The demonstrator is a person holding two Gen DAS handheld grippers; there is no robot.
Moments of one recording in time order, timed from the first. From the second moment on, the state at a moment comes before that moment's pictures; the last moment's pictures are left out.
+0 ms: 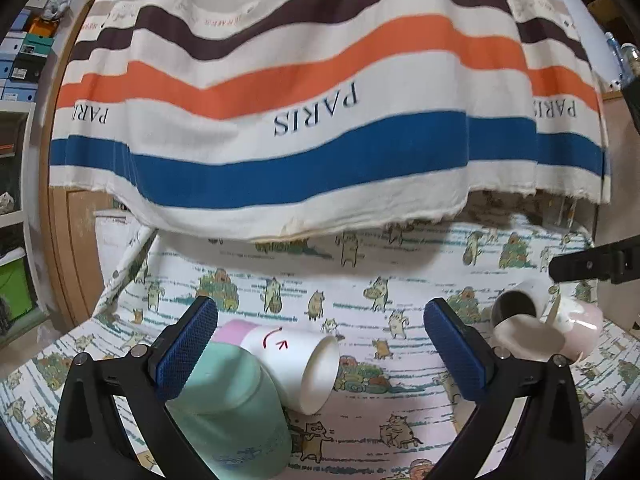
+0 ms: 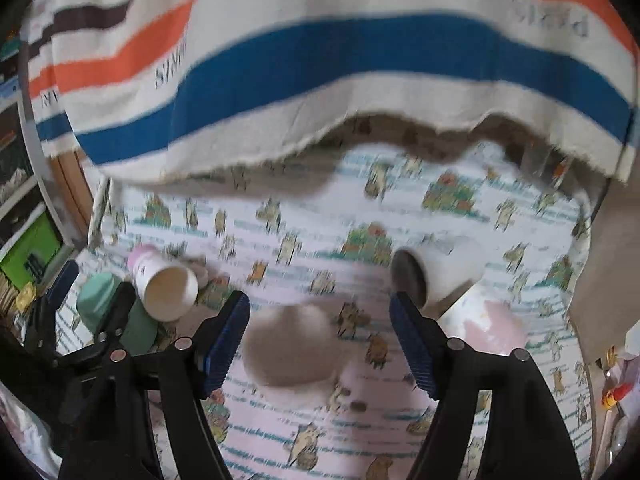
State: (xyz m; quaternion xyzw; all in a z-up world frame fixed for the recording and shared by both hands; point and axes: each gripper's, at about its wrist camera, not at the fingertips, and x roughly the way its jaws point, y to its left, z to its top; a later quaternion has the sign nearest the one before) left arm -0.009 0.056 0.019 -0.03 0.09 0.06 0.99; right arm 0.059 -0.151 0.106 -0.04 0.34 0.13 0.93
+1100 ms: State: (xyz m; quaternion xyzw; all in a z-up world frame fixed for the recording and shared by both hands) left arm -0.029 0.030 0.018 0.00 0.06 0.00 1.00; right arm -0.005 -0.220 0.044 0.00 0.09 0.10 0.99
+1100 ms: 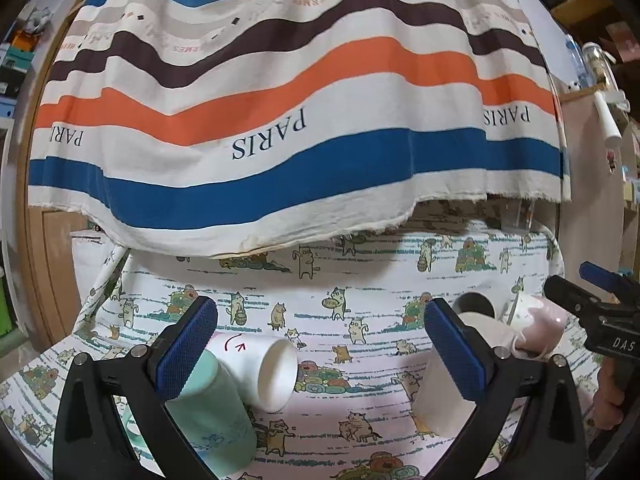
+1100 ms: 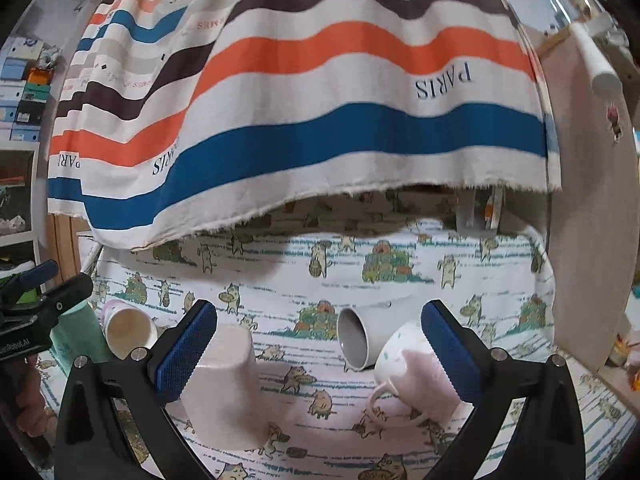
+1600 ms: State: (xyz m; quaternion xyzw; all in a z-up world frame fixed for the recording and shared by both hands) left arm -0.004 0.027 0.003 -0.01 0.13 0.01 0.99; right arm 0.016 -0.212 0.026 -0.02 0.16 0.10 0.98
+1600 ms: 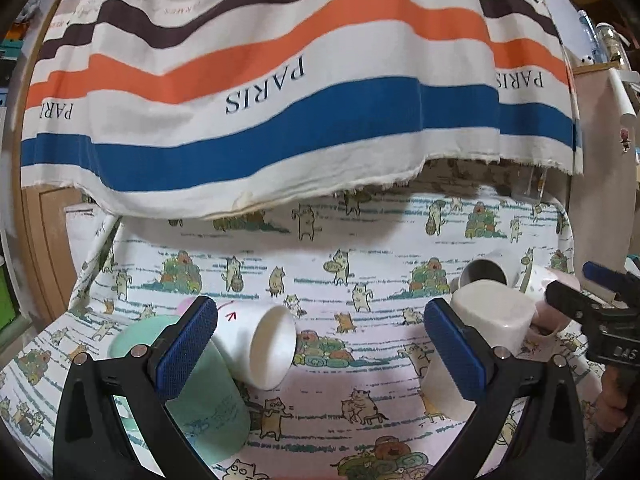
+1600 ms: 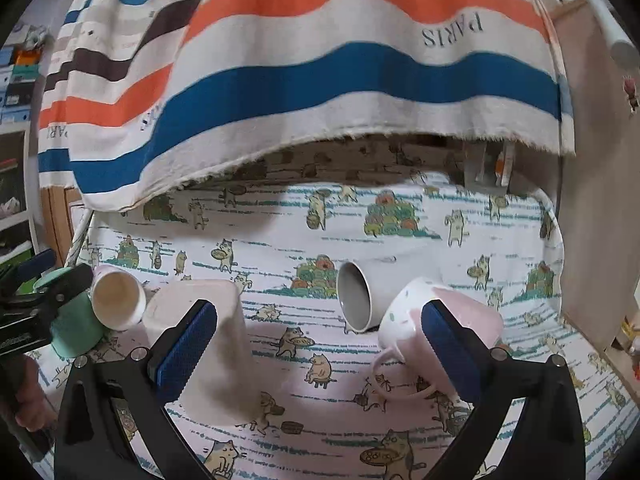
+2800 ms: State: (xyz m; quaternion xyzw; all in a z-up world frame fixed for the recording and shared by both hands) left arm 0.001 0.028 -0.001 -0.01 0.15 0.01 0.99; right arm 0.014 -0.212 0.027 -0.02 0.16 0.10 0.98
